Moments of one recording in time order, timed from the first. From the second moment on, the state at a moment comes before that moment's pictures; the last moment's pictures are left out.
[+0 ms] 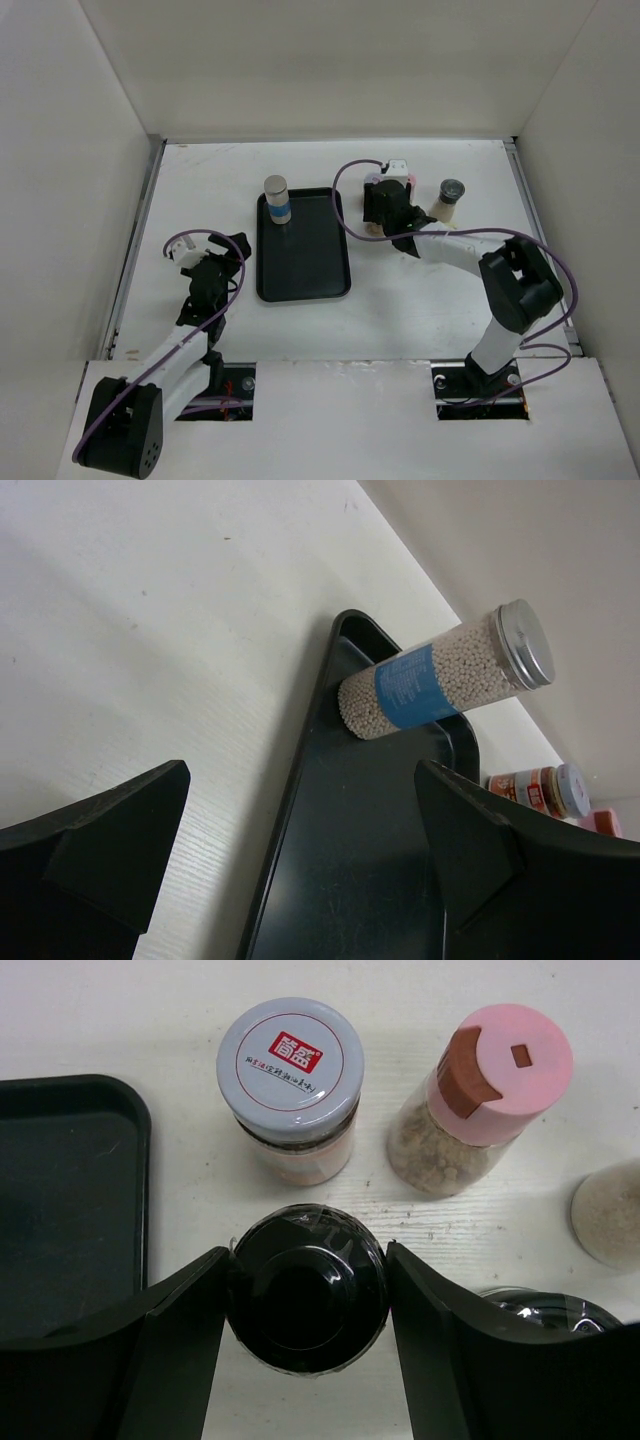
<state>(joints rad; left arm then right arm) -0.21 0.87 0.12 0.54 -0.35 -0.87 0.57 1.71 1.04 0.15 0.50 0.29</state>
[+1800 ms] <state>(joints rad) -0.22 0.86 0.12 0.55 -0.36 -0.86 0.53 1.81 1.26 0.23 0.44 0.31</state>
